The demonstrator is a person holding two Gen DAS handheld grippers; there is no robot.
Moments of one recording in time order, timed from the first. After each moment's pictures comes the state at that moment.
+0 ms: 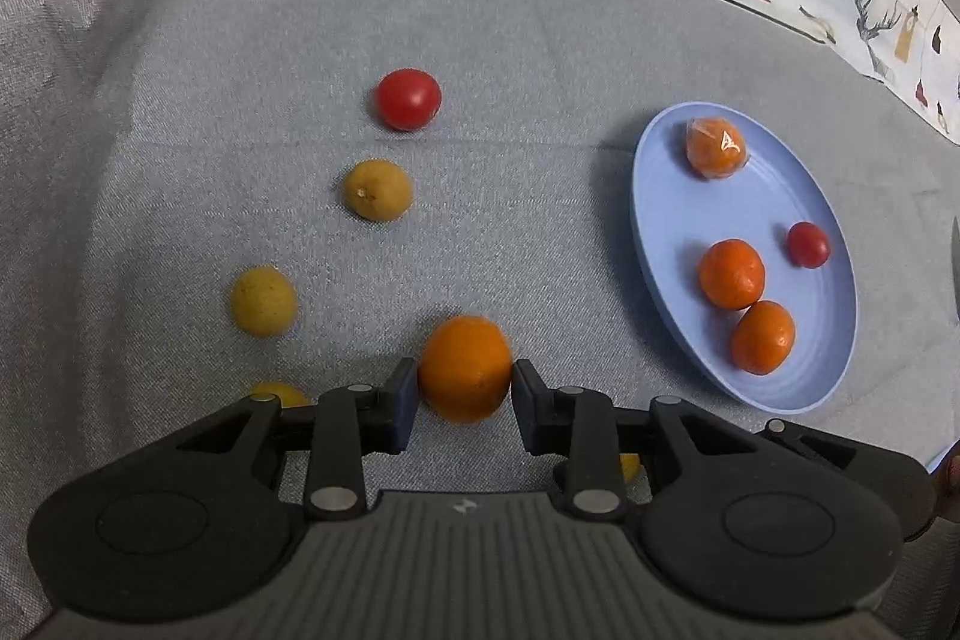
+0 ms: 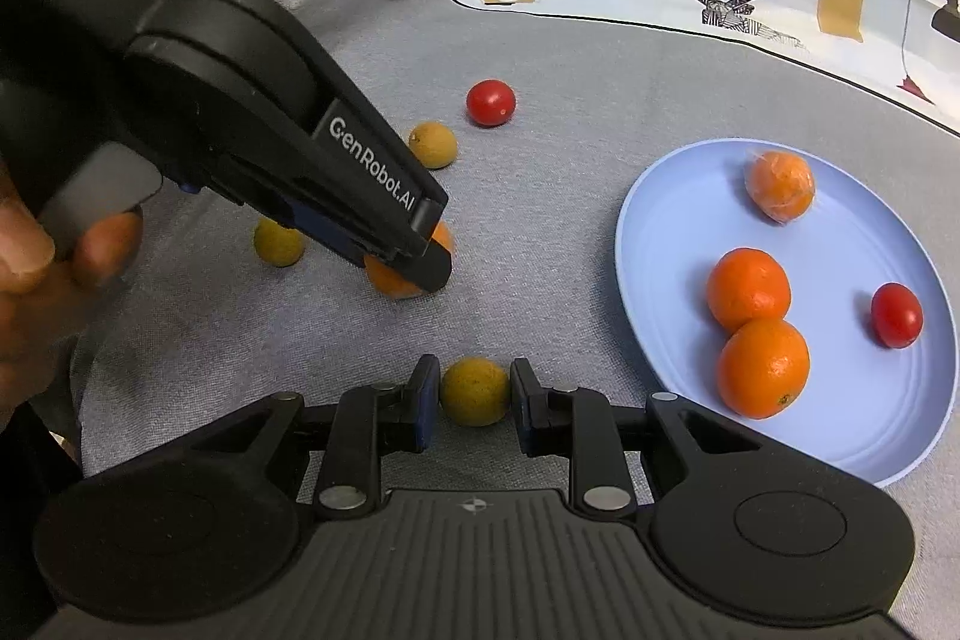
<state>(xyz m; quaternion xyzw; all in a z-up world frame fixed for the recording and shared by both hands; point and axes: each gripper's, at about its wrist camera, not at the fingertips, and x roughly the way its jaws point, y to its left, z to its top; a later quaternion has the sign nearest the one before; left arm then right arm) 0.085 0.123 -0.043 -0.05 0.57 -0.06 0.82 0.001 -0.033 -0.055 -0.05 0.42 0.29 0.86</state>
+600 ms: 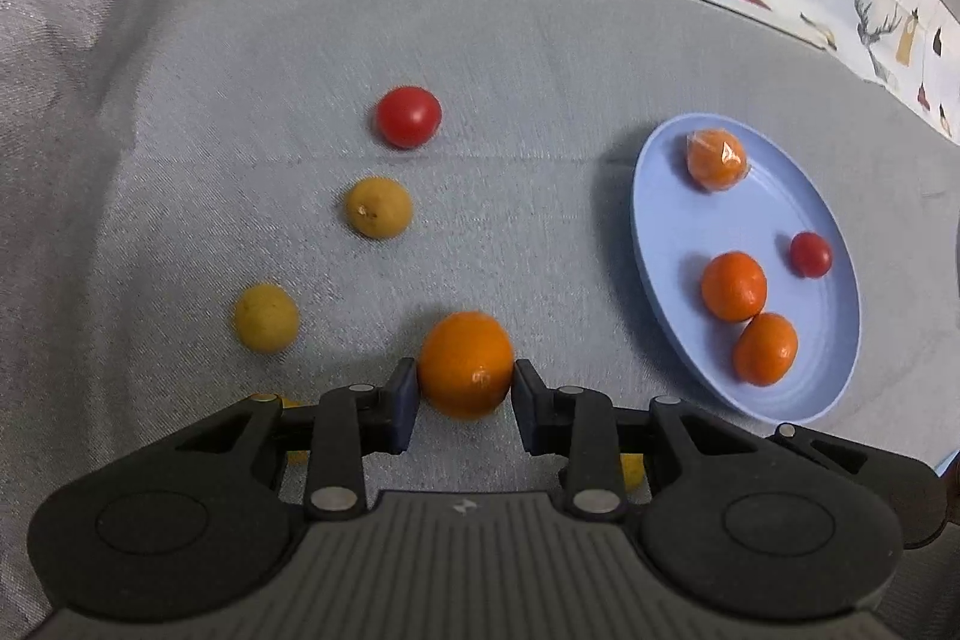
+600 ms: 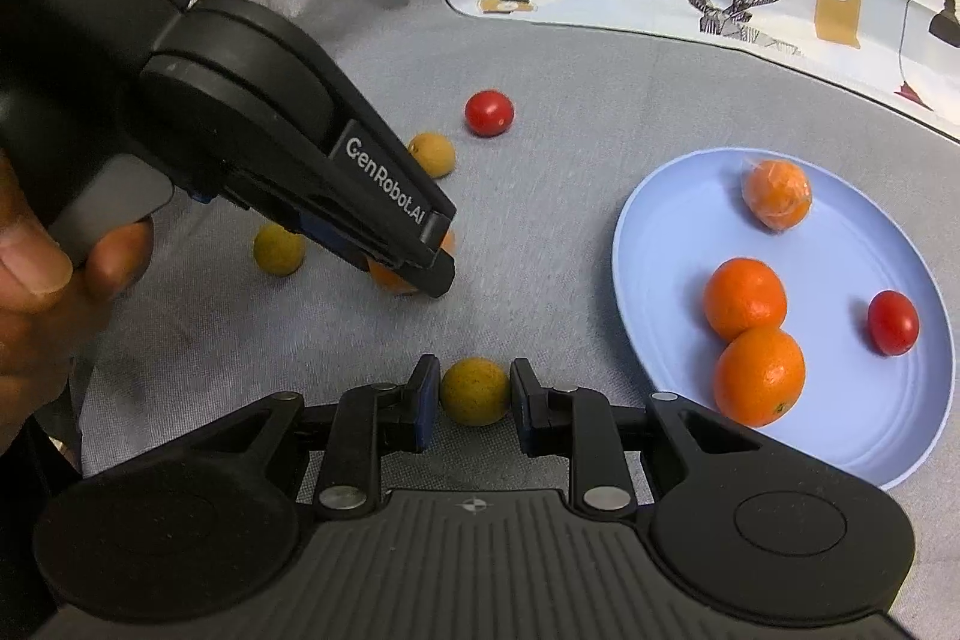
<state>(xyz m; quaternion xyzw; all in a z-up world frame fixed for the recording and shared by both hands) 0.087 0.120 -0.038 -0.05 0.55 -0.05 0.83 0.001 -0.037 -0.052 -0.04 0.41 0.28 0.87</state>
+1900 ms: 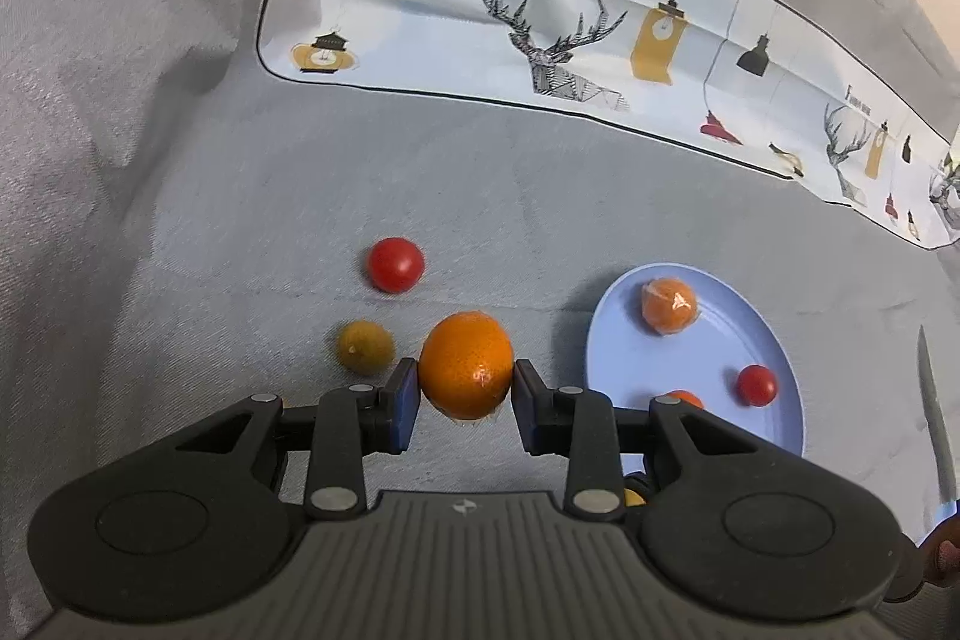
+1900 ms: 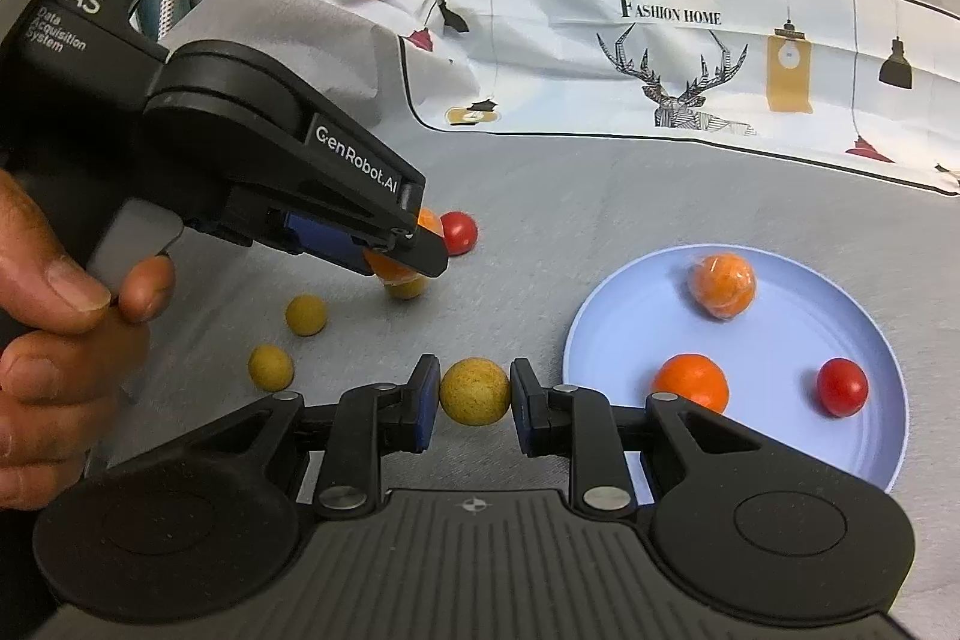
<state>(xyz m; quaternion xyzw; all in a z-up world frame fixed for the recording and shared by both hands) 0.083 0.119 0.001 -0.09 0.45 -0.05 0.89 -0.001 -0.056 -0.033 0.00 0.33 0.26 0.91</state>
